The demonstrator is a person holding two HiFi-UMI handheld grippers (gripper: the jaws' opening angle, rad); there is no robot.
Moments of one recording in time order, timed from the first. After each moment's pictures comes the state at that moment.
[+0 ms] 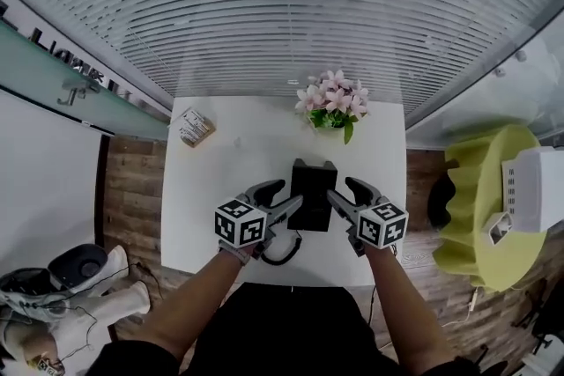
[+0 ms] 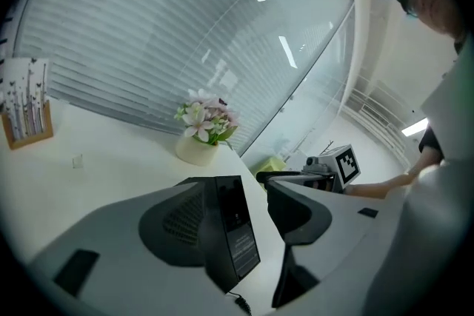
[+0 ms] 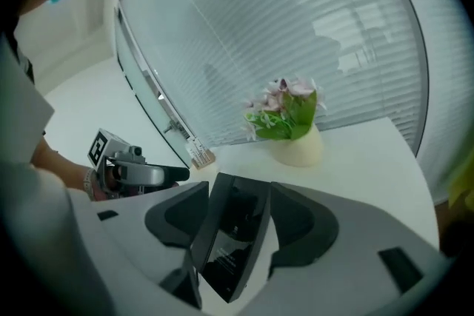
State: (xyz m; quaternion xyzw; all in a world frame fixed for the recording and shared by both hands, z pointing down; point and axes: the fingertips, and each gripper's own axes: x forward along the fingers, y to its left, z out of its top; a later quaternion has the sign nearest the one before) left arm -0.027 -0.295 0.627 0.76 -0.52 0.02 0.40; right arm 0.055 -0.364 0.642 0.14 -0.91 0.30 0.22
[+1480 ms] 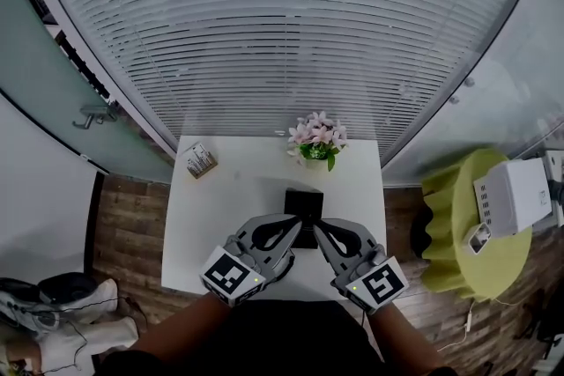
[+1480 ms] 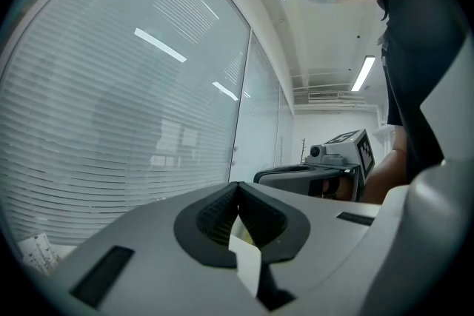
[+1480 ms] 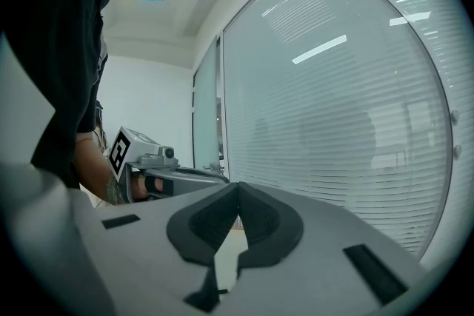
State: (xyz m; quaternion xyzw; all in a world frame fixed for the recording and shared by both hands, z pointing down) left arm 0.024 -0.242 0.399 0.85 -0.52 0.02 0.10; right arm 0.049 -0.251 0.378 0.09 -0.99 0.04 0.05
